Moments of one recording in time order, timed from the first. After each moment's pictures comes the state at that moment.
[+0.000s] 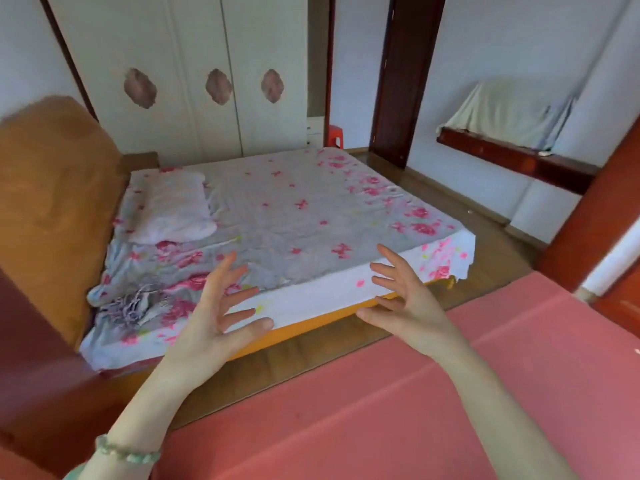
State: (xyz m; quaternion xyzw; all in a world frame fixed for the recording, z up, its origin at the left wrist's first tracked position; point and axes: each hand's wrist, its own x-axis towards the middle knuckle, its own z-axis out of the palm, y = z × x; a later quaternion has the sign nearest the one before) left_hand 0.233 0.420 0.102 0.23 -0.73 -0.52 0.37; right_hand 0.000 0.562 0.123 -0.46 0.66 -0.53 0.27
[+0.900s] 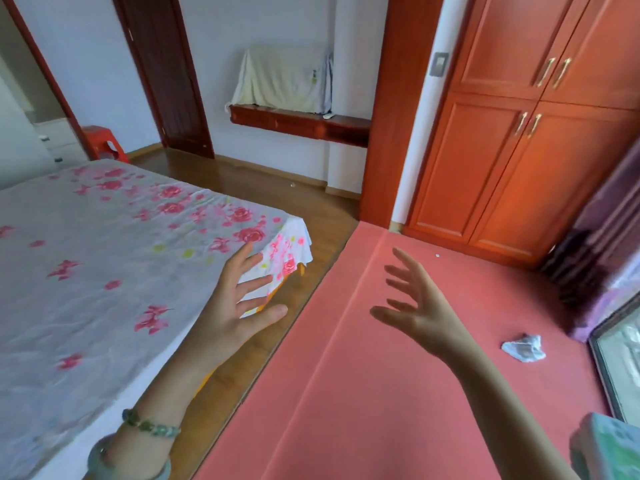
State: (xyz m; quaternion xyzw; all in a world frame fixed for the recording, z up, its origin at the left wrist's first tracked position) left_hand -0.278 0.390 0.085 -0.01 -0.77 -0.62 0.14; right_hand -0.361 0.651 0.082 -0.18 0.78 -0.59 0.07
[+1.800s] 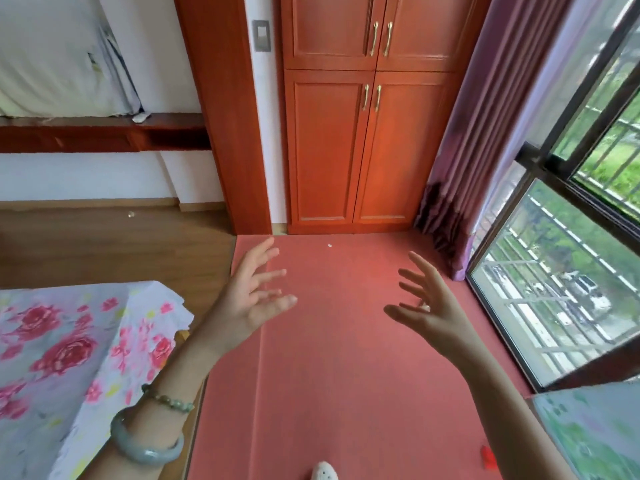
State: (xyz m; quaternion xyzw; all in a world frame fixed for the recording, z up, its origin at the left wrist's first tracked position) left_hand -0.737 0.500 0.058 -0.24 -0.72 -0.64 -0.09; right_hand -0.651 0.769 0.048 0.09 0.79 -0.60 -0.09
